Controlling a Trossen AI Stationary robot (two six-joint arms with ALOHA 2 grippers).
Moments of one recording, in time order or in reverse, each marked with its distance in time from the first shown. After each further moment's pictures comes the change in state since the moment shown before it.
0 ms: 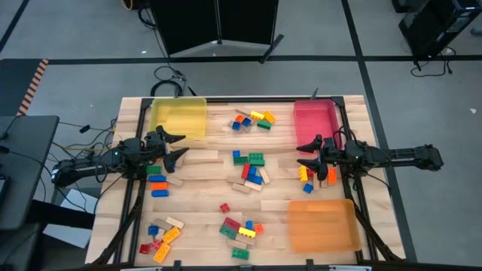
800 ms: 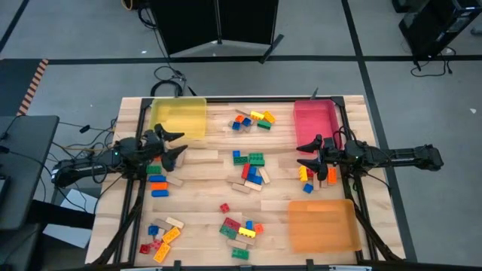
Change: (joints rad) left arm 0.000 0.000 0.000 0.124 0.000 0.000; right arm 0.000 0.000 0.000 0.000 0.000 0.000
